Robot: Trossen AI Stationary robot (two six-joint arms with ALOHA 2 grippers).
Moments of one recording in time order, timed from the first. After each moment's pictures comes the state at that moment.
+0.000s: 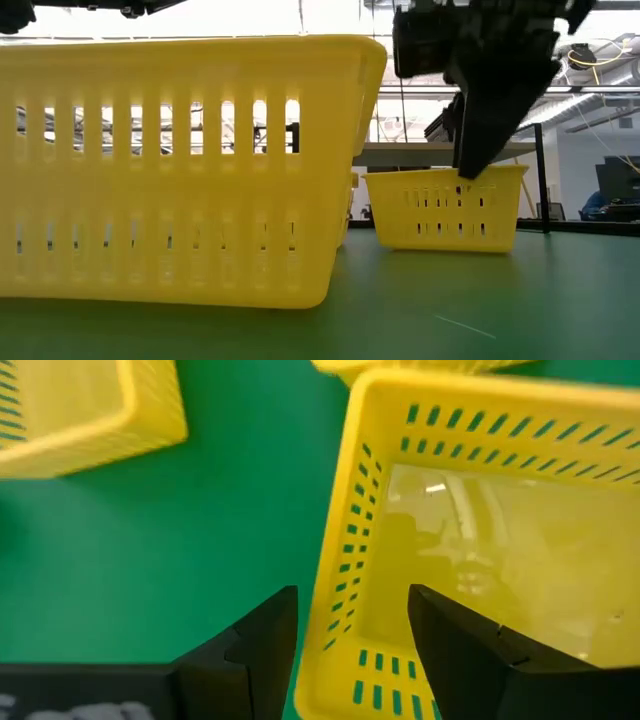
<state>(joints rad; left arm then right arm) 0.01 0.60 0.42 0.57 -0.50 0.55 0.37 1.71 1.11 -0.56 0.03 0.69</state>
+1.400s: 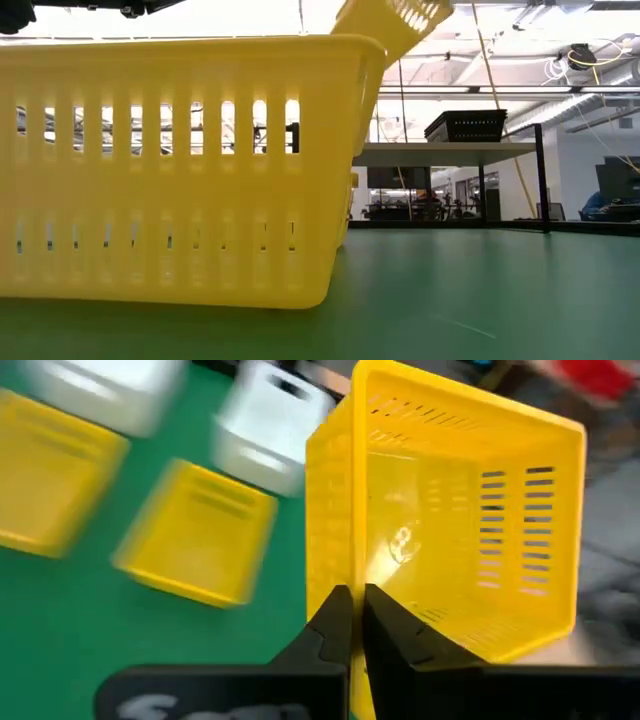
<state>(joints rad) 0.01 0.60 0.42 0.58 -0.50 0.55 0.22 1.08 1.11 -0.64 0.43 -0.21</state>
